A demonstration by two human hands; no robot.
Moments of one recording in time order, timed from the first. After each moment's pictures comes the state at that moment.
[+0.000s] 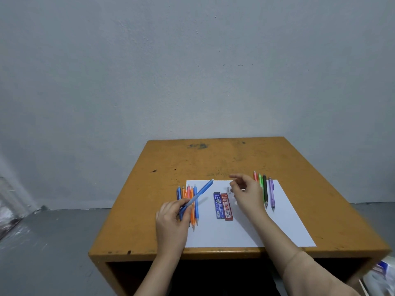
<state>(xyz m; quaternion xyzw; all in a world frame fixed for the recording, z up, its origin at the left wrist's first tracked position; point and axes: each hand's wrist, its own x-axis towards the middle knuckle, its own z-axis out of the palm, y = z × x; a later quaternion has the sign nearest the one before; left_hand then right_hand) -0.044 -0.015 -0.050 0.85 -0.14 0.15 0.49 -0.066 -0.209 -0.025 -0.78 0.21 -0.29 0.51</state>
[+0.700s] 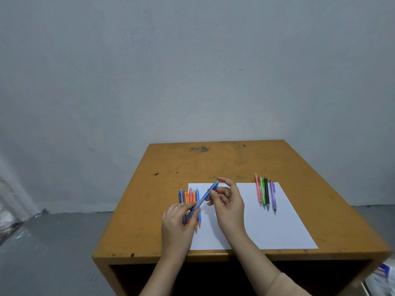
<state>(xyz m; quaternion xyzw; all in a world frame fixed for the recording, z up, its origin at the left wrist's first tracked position) -0.044 -0.015 -0.054 0.83 -0.22 0.18 0.48 -0.077 -0.137 -0.025 -0.66 0.10 -0.34 0.66</state>
